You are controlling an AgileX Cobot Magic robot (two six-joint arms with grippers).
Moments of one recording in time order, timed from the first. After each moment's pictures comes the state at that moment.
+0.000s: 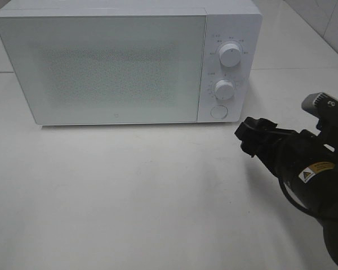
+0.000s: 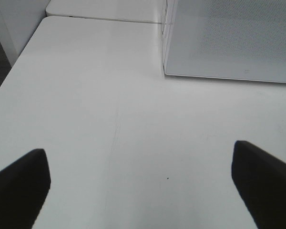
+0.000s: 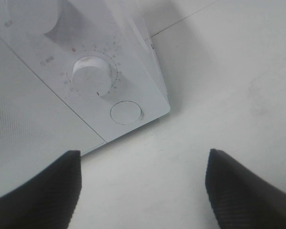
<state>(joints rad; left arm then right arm) 0.05 0.00 -0.50 -0.05 1.03 -0.03 0.77 1.74 -0.26 0.75 -1.21 0.43</state>
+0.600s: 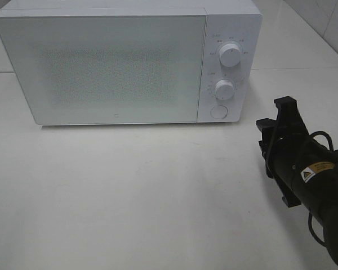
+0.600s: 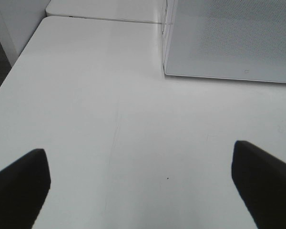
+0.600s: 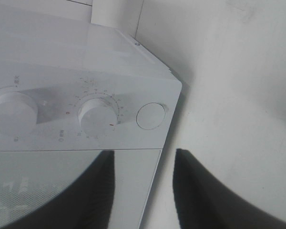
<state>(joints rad) 0.05 0.00 -0.50 -0.05 1.03 -0.03 0.77 1.74 -0.26 0.76 -1.21 1.22</state>
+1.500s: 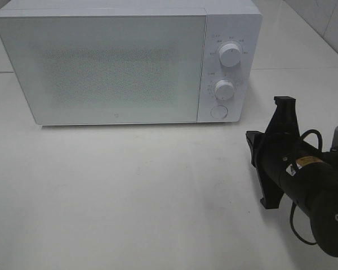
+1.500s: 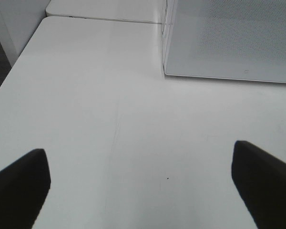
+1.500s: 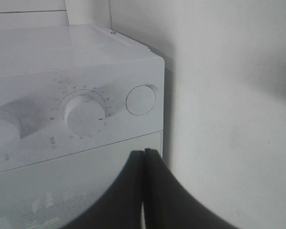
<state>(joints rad) 0.05 0.00 -0.50 -0.05 1.03 -0.03 0.76 1.74 -0.33 0.76 -1.08 1.41</state>
